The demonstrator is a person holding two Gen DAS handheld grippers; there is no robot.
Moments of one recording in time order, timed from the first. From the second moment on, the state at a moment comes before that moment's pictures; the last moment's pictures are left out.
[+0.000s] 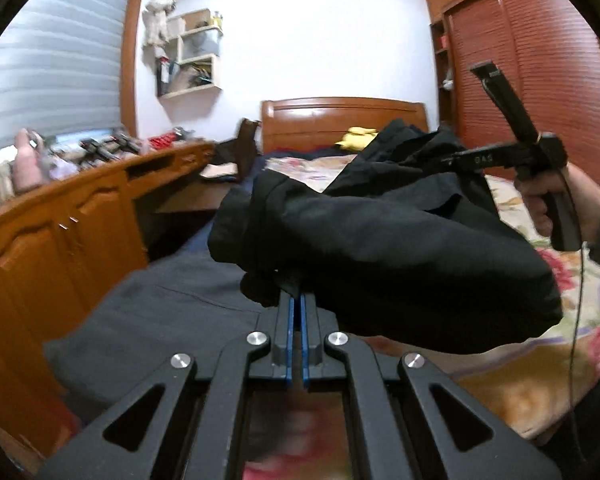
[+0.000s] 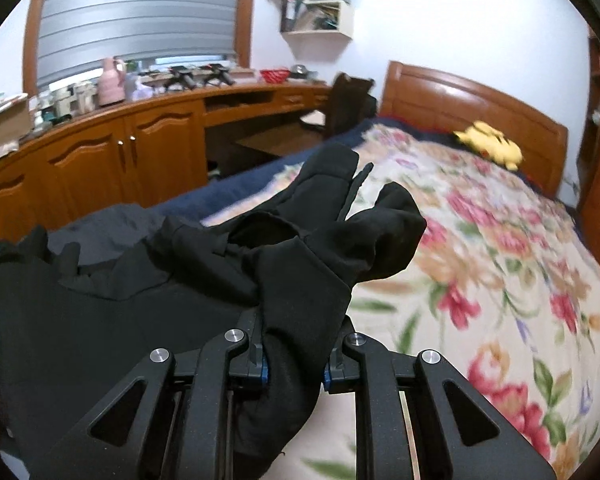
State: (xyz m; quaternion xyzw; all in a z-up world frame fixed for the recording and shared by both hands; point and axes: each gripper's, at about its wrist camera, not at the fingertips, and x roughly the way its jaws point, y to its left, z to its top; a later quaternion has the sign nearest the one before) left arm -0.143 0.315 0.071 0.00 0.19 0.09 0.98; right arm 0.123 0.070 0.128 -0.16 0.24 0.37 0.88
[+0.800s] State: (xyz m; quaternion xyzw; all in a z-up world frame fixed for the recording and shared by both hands) left arm -0.184 0.473 0.019 -0.03 0.25 0.27 0.93; right arm 0.092 0.328 0.055 -0.23 0.28 0.41 0.84
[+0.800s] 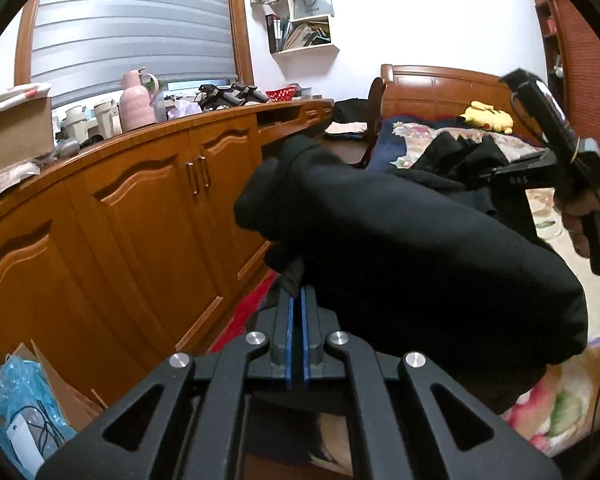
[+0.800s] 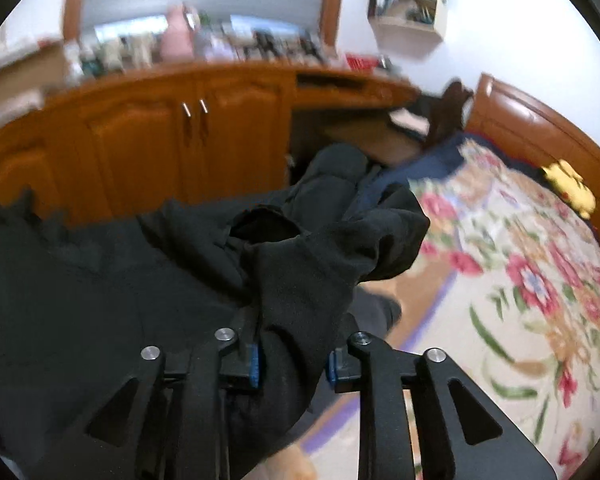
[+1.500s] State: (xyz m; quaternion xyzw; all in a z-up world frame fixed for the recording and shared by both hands) left arm -0.174 0.403 0.088 -0.03 0.20 0.22 0.95; right arm 0.034 0.215 0.066 -0.19 0.24 0.48 0.82
